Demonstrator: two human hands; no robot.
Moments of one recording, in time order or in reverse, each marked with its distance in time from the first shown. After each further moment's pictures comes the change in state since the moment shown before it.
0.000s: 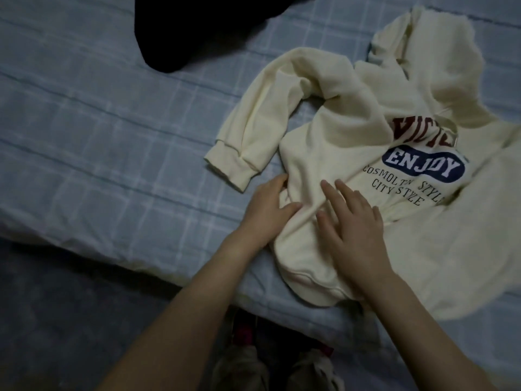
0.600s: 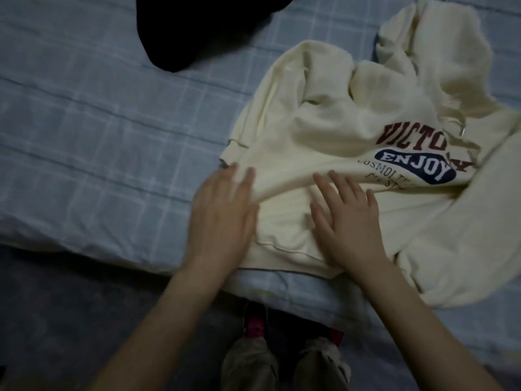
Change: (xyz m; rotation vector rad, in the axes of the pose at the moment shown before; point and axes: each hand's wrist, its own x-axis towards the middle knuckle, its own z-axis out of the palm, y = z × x) left_hand -0.063 -0.049 -0.078 0.622 0.303 0.275; right_hand 0.009 -0.037 0.023 -0.128 0.100 -0.027
